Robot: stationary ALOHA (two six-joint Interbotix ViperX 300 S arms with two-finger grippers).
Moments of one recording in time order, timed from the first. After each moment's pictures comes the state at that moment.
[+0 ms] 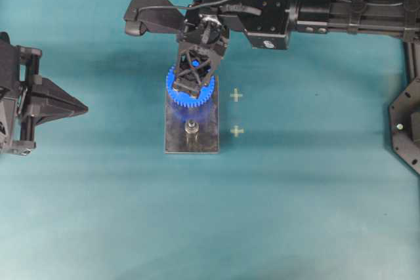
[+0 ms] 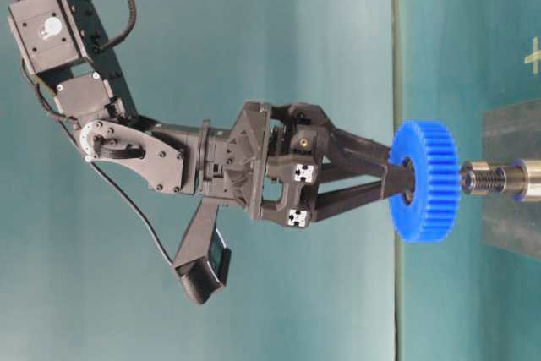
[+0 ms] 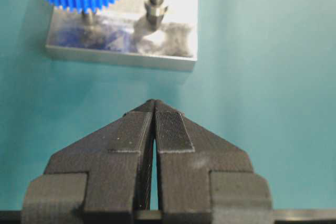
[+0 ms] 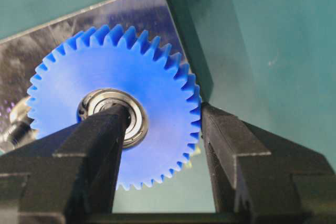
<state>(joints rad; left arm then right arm) -0.01 -0.79 1.15 0.01 0.14 -0.10 -0.21 0.37 -0.09 0.07 1.13 0.10</state>
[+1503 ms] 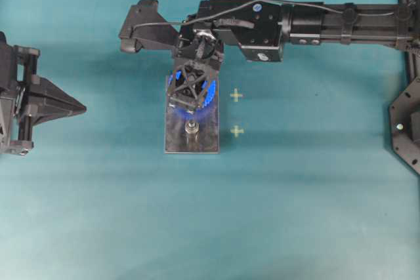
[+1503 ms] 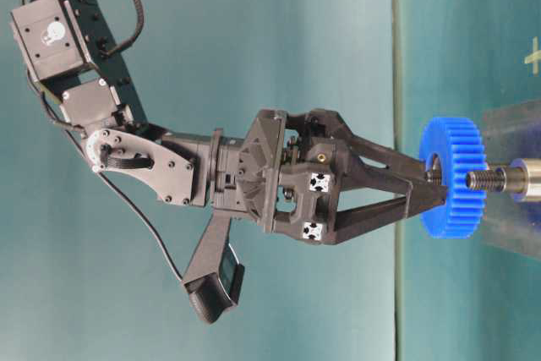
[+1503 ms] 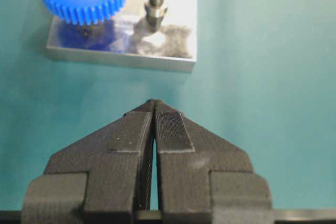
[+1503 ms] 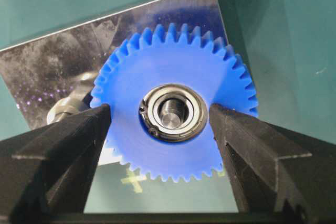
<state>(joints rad) -0.01 -0.80 1.16 0.01 0.14 -0.10 -0.17 0.40 -0.09 0.12 1.09 0.09</state>
